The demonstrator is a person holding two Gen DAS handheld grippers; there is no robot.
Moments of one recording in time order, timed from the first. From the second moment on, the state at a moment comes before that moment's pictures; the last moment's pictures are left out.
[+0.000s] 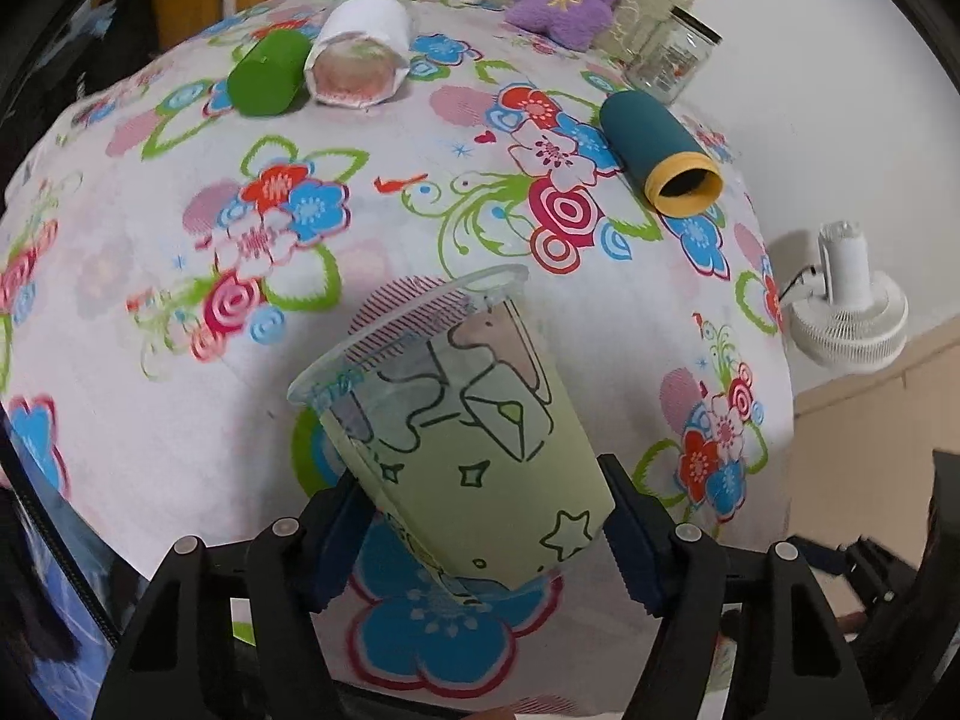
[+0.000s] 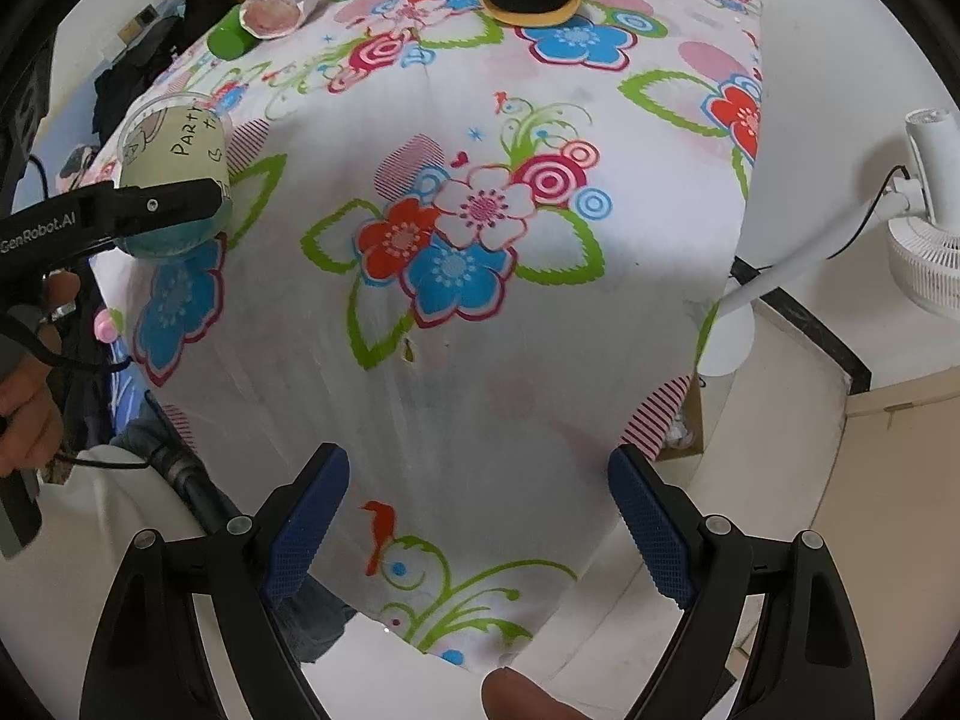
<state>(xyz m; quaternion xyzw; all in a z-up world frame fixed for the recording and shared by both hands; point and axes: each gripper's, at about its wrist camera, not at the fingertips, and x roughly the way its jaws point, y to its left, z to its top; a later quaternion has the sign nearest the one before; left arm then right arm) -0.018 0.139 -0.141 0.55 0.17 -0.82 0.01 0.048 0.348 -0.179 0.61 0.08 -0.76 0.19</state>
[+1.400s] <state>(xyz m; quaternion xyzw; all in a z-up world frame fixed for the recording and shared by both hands) -0.081 0.163 -0.177 0.85 -0.31 -0.39 -0.18 0.074 0.282 -0.166 0.46 -0.07 -0.82 0.34</state>
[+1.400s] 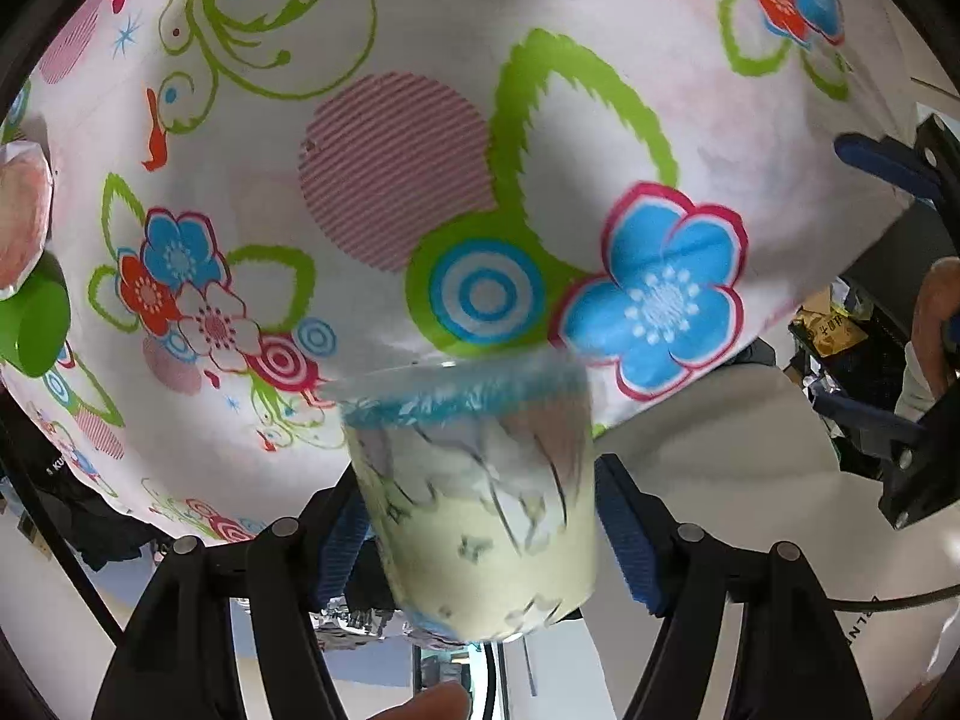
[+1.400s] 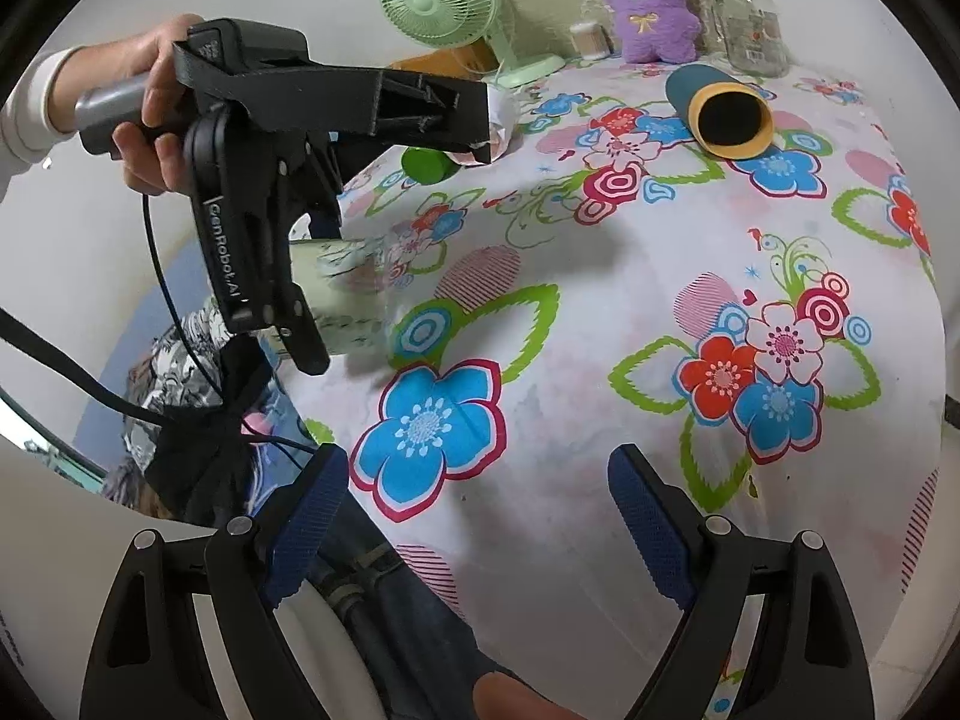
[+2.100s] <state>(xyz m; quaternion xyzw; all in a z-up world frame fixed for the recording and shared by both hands) -0.066 0.097 -0.123 0.78 -0.24 -0.54 -0.20 0.068 0.280 -0.159 0.45 -0.07 -0.83 0.33</state>
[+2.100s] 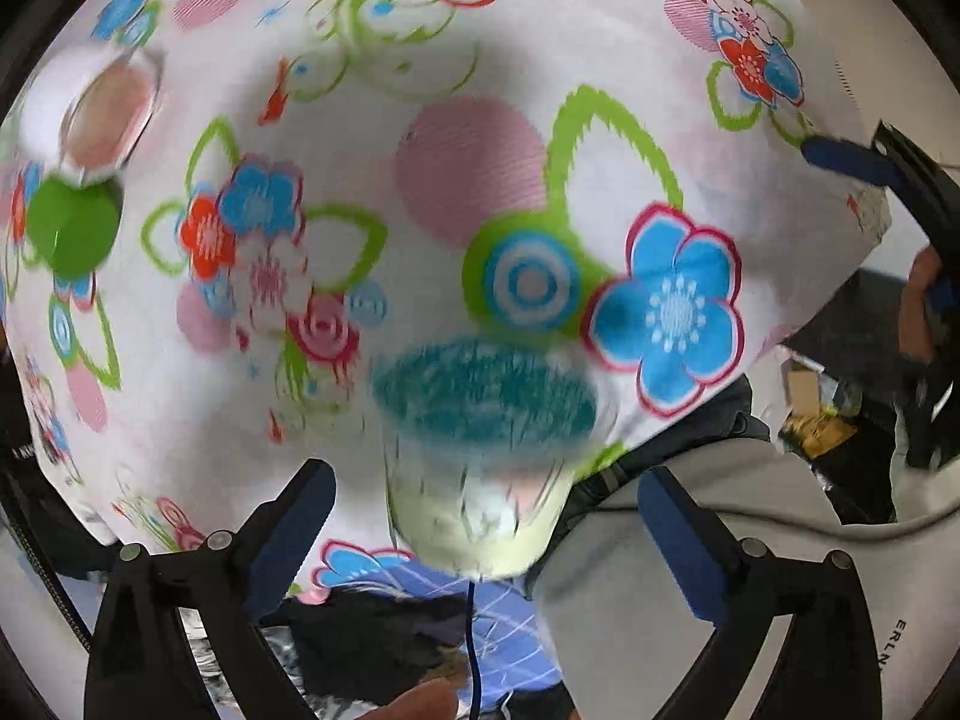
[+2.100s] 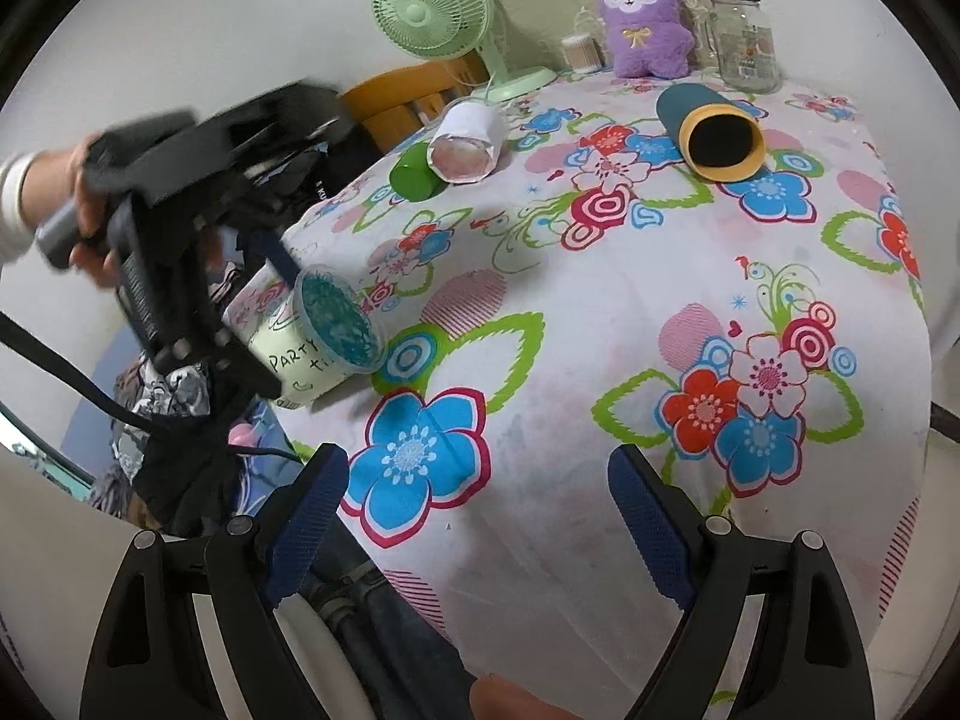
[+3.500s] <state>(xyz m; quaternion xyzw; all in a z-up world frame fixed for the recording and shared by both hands) -0.091 0.150 -0.163 0.81 -0.47 -0.34 -0.08 0.074 0.256 -0.176 0.45 -0.11 -0.82 0.34</state>
